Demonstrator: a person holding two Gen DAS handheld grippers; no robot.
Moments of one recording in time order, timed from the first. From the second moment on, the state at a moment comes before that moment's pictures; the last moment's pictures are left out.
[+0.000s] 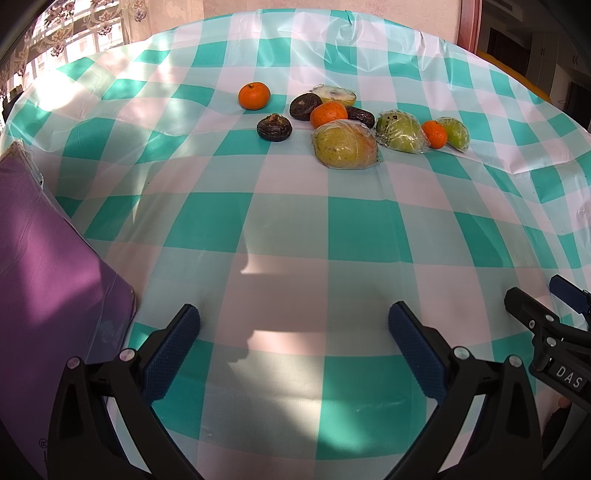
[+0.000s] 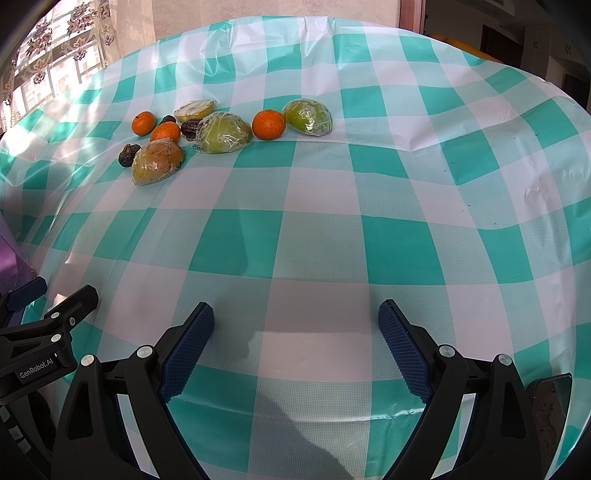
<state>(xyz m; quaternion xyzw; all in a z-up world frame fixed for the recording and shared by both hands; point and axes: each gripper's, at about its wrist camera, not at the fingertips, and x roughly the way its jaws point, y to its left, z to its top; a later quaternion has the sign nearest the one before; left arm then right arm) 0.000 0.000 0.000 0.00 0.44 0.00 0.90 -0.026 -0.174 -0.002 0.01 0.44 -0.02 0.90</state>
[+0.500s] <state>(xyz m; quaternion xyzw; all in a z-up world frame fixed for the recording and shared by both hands) 0.009 0.001 0.002 0.00 0.46 -0.01 0.89 -0.008 -0.185 0.000 0.00 0.45 -0.01 0.89</state>
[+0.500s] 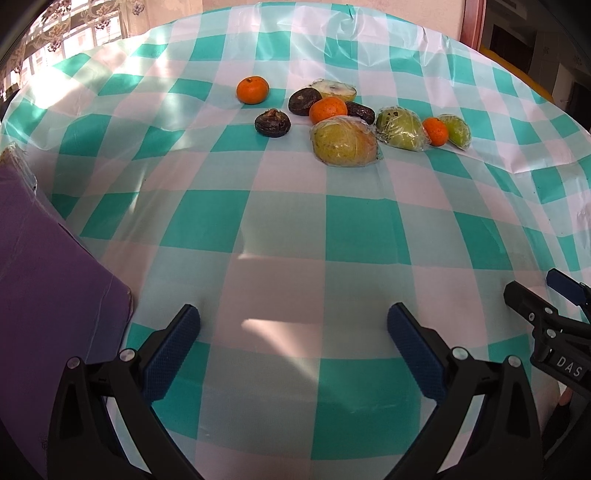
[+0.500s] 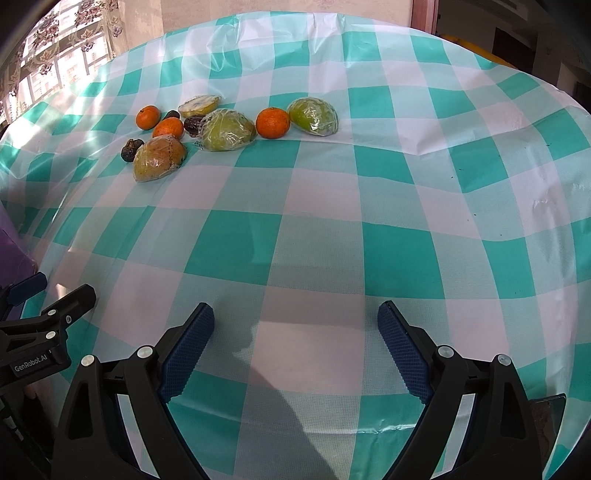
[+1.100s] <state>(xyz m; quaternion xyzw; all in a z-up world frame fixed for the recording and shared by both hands) 0.128 -0.022 0.004 -0.01 0.45 -0.02 0.89 0.130 -0.230 0.007 0.04 0.43 -0.04 0.90</state>
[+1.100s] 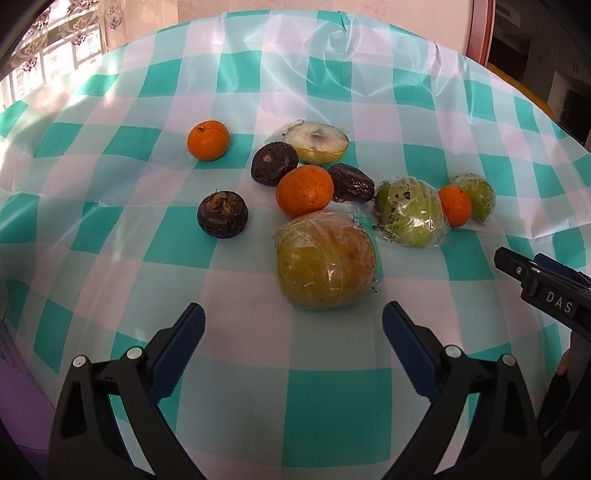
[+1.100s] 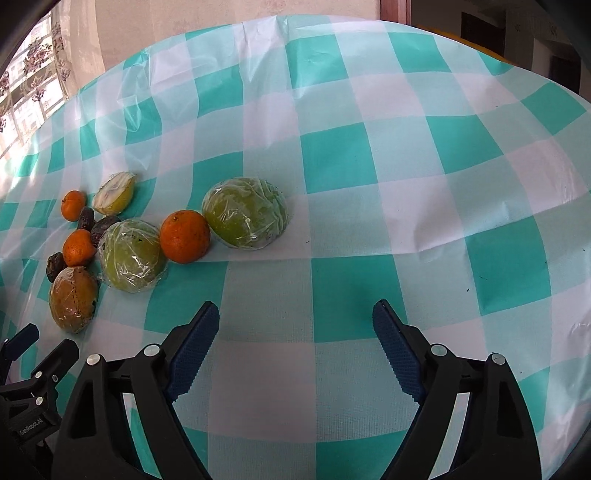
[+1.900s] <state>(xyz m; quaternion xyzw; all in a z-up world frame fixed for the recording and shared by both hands) 0.155 -0.036 0.007 0.00 0.44 -0.04 0.90 0.206 -0.212 0.009 0.03 0.42 0.00 0.91</state>
